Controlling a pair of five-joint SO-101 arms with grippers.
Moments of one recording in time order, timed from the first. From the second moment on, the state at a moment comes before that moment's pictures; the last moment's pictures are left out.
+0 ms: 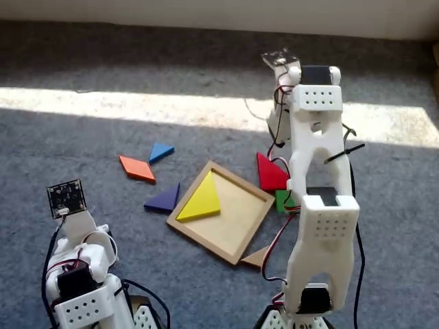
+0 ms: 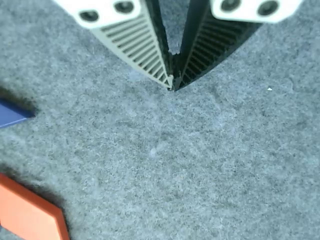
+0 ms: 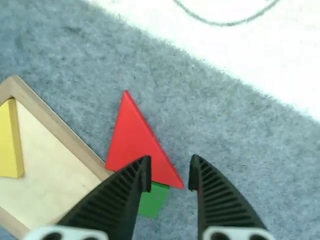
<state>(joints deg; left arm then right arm) -28.7 -102.4 95.8 72.8 2.0 -7.9 34.5 -42.6 99.7 22.9</state>
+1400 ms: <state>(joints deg) -28.7 -102.4 95.8 72.8 2.0 -8.8 21.2 0.8 71.4 27.2</state>
